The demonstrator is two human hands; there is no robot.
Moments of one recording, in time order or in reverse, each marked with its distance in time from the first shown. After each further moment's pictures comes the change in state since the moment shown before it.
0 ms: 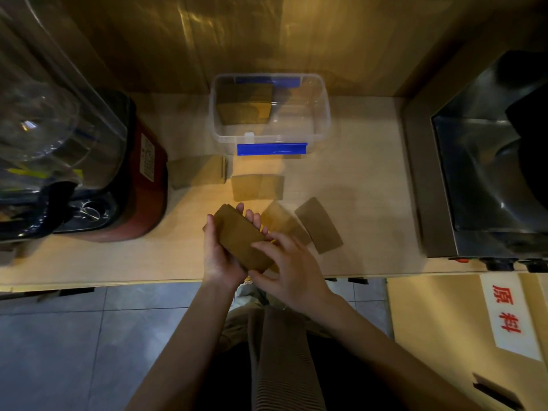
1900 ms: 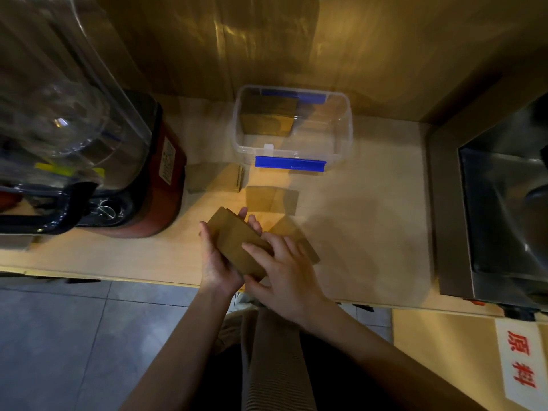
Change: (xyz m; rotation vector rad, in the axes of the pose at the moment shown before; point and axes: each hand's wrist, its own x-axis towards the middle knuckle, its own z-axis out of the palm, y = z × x) left_hand 0.005 0.015 -0.001 -0.078 0.006 0.055; right_hand 0.027 -0.009 -0.004 -0.194 -0.023 -0.202
